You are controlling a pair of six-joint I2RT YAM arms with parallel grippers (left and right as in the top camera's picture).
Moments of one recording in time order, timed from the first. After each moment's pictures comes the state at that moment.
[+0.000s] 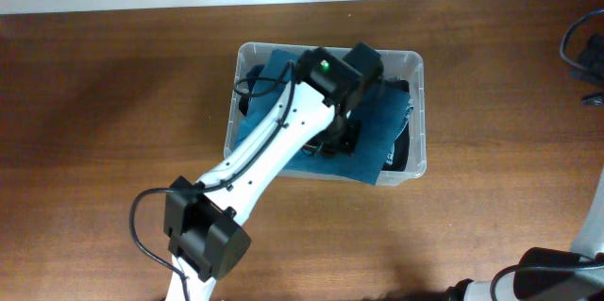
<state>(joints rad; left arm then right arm) -0.76 2.11 2.14 -1.57 0.06 -0.40 -0.44 1.63 1.86 -1.11 0.44 0.08</state>
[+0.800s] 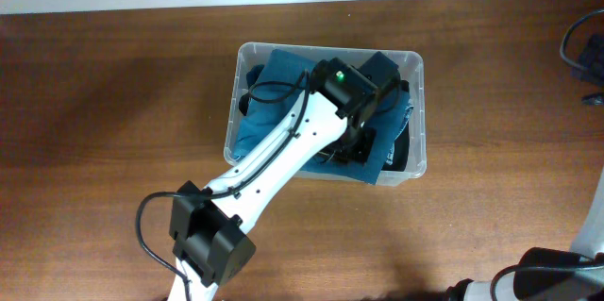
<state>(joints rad) -0.81 2.11 2.14 -1.55 0.07 -0.40 -0.44 1.63 1.86 -1.11 0.44 0.08</state>
